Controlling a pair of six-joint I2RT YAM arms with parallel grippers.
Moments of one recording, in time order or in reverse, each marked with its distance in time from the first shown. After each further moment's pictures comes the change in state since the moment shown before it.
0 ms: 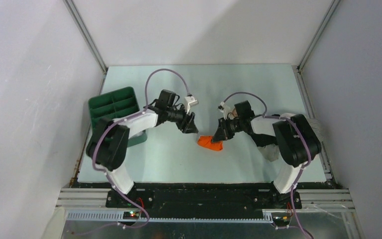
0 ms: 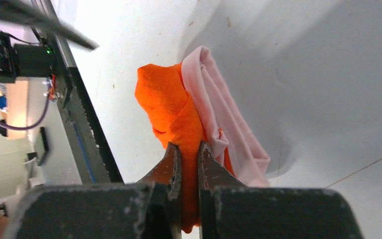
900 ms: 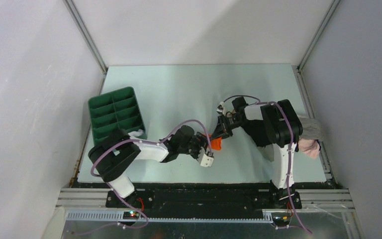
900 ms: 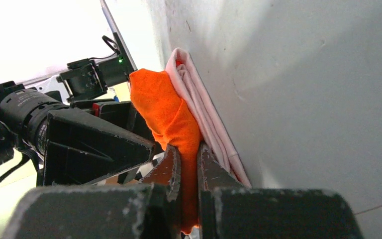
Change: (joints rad) left arm -0.409 -0.130 -0.452 0.602 -0.392 0.980; right arm -0.062 0.362 0.341 -0.390 -0.232 0.145
